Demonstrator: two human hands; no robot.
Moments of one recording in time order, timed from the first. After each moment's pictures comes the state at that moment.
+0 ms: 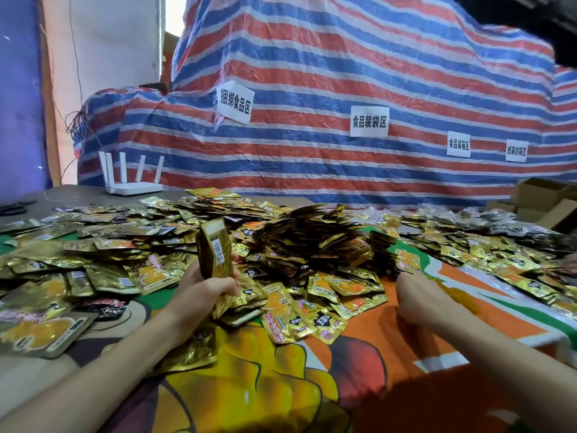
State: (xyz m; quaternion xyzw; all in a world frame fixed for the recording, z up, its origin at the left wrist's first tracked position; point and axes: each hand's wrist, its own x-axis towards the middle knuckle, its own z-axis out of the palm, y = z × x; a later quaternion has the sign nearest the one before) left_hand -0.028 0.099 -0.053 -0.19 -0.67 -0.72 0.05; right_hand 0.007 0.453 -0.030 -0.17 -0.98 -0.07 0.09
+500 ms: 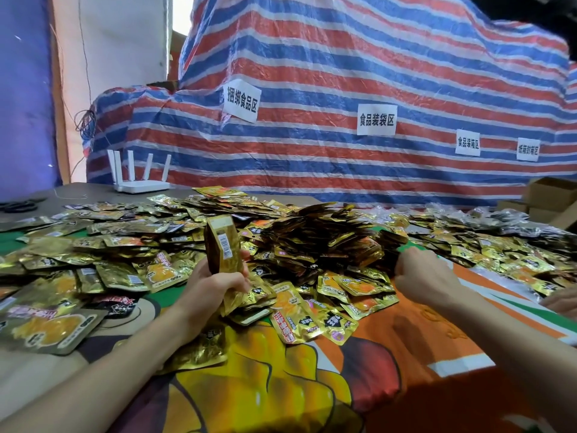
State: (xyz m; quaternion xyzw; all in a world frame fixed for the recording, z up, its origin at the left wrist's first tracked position) left_hand -0.026 0.099 -0.048 -0.19 -0.64 -0.74 0.03; right_hand 0.009 0.427 0.005 -0.15 -0.97 0.01 0.19
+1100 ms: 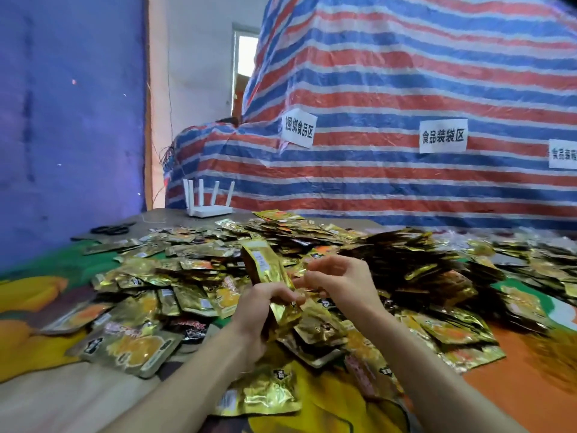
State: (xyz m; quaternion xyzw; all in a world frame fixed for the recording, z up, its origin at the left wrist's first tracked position) left_hand -0.035 0.079 -0.037 -0.05 -0.56 -0.82 -0.08; right_hand -0.063 0.236 -0.016 0.16 -0.77 0.60 0.16
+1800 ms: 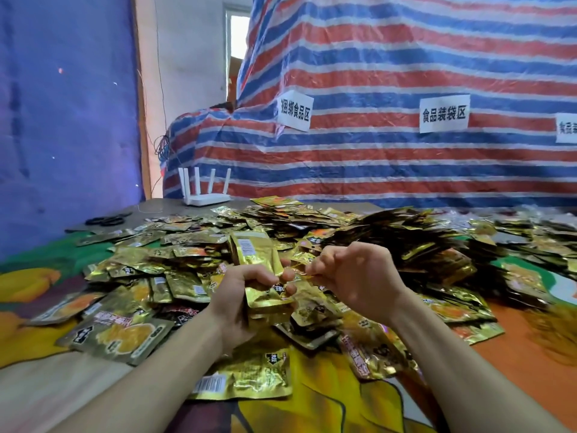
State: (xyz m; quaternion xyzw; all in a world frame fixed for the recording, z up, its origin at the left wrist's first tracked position) left_hand -0.041 0.067 -0.039 -0.13 -0.41 -0.88 -0.18; right_hand -0.061 0.269 -0.016 0.24 -0.55 0.79 -0.14
